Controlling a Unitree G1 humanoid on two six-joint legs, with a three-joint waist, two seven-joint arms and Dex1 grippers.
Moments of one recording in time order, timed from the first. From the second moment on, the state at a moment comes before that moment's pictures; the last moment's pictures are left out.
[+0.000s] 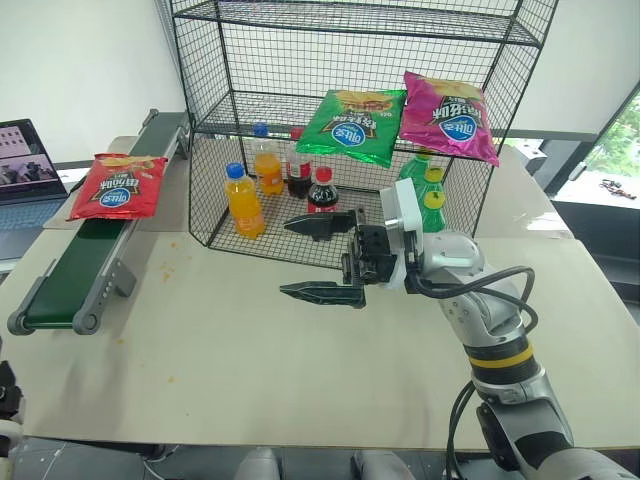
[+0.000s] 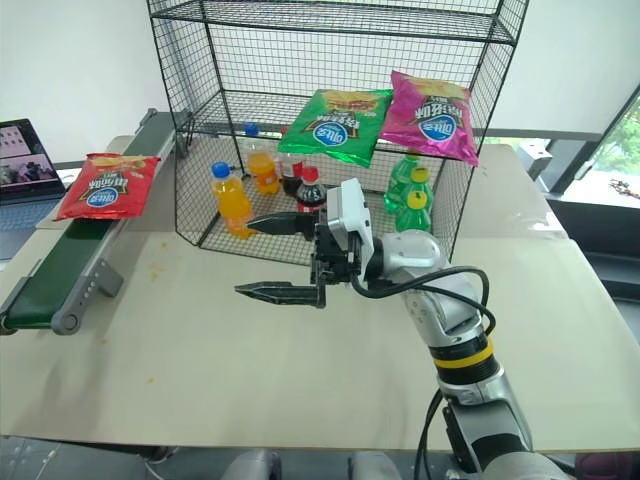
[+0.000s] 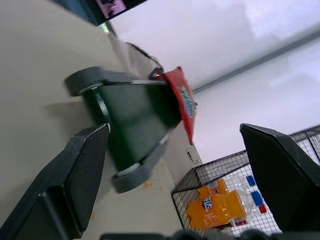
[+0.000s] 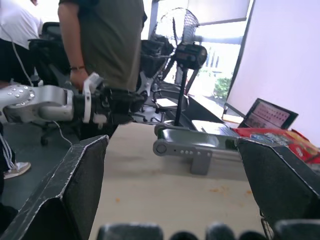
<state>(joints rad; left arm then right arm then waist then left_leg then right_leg) 0.45 0.31 0.95 -0.37 -1.81 0.43 0.12 -0.67 -0.31 0.18 -0.21 0.57 0.37 1.09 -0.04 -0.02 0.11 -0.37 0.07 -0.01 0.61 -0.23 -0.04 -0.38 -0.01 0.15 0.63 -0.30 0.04</state>
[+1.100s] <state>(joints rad) 0.33 0.48 0.93 -0.11 -1.95 0.60 0.12 -0.68 -0.35 0.17 -0.26 0.56 0.37 1.04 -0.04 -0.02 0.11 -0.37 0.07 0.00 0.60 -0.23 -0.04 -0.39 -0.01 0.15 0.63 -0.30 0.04</state>
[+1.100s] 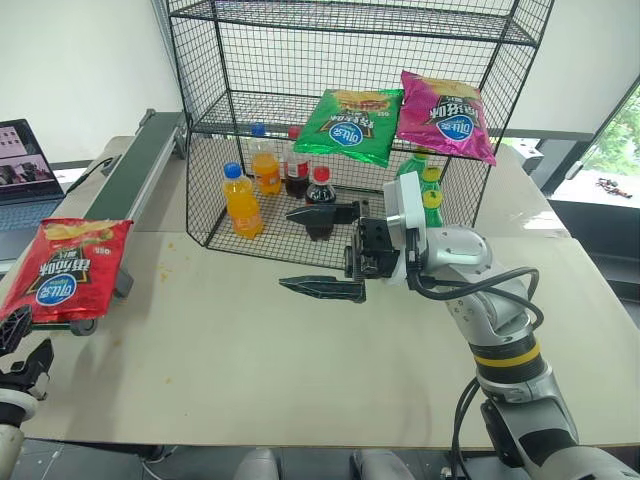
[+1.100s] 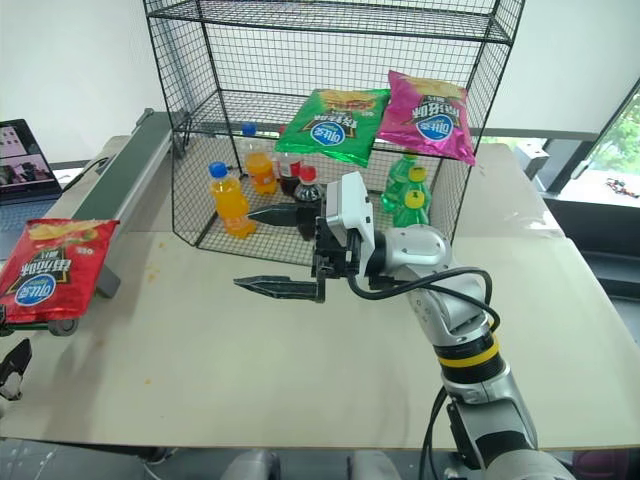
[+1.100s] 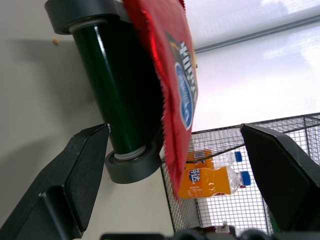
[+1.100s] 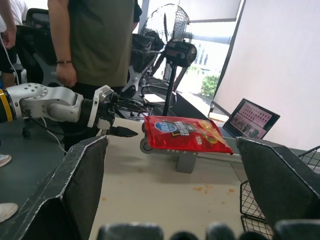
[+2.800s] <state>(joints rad) -0.96 0.56 0.32 0.28 -1.72 0.86 -0.10 -0.53 -0.39 0.00 -0.67 0.53 0.54 0.41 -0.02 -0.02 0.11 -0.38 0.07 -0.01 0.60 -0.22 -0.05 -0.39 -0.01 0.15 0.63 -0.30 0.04</state>
